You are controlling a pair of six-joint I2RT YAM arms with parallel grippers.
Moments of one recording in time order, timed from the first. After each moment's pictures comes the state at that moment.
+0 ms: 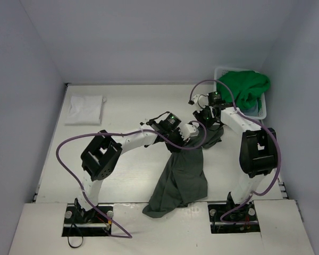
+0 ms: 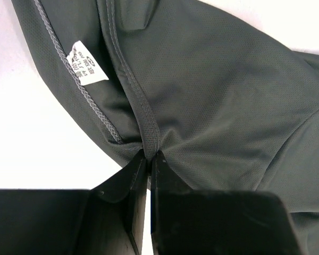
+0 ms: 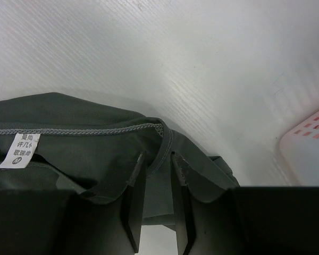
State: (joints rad) left arm -0.84 2.01 1.49 -0.42 0.39 0.25; right arm 0.18 1.78 1.25 -0.51 -0.24 -0.55
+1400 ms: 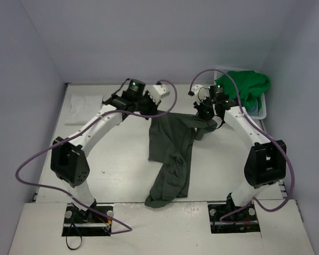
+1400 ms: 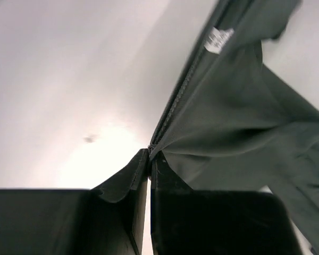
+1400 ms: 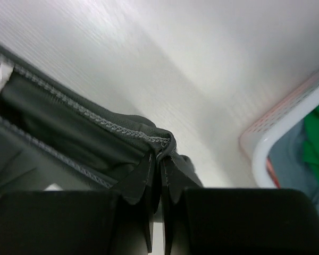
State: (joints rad) left arm -0.58 1.77 1.59 -0.56 0.32 0.35; right arm 0.21 1.67 1.31 -0.56 -0.19 -0.52
